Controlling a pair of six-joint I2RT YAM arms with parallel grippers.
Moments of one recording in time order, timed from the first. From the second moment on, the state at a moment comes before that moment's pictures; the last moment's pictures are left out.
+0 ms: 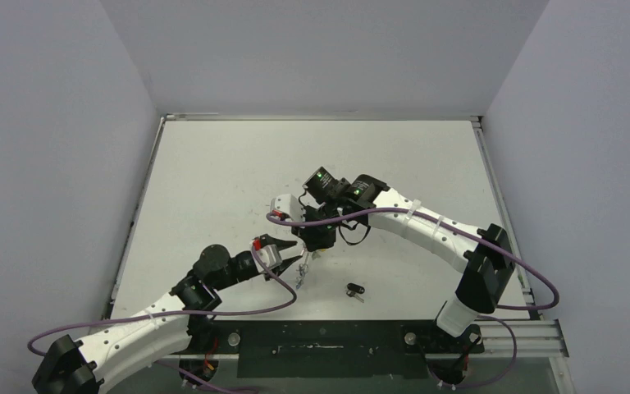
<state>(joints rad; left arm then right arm) -0.80 0.66 0.21 0.43 0.34 0.23 0.93 1.64 1.48 -0.91 -0.43 -0.48</state>
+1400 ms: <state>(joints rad) -0.80 0.83 0.15 0.69 0.37 0.11 0.96 1.61 1.44 -0.84 -0.37 -0.42</state>
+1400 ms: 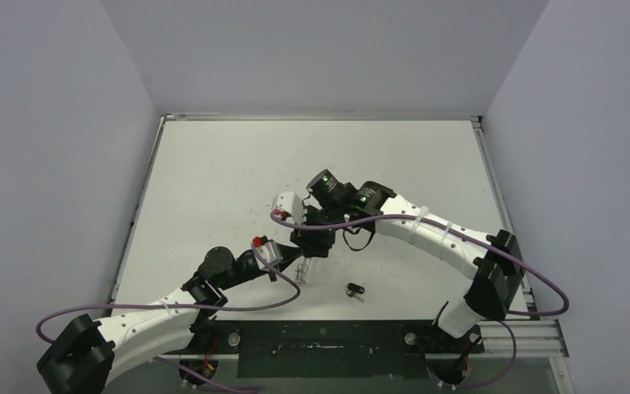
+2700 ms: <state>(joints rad) -0.80 0.83 0.12 0.79 0.14 -0.08 0.55 1.34 0.84 -0.33 -0.40 0.02</state>
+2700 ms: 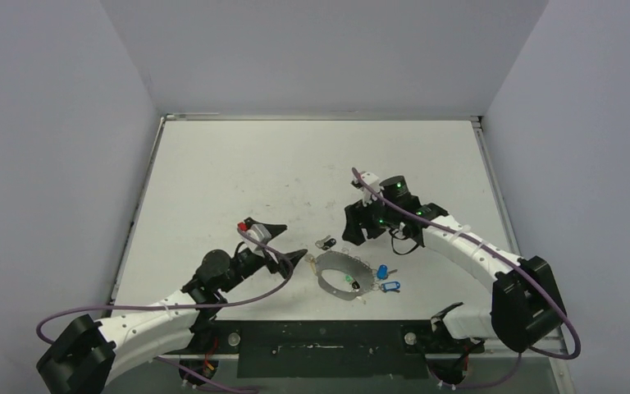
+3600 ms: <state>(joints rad) -0.80 0.88 0.26 0.02 -0.20 -0.73 0.33 1.23 0.61 -0.39 -0.31 0.35</state>
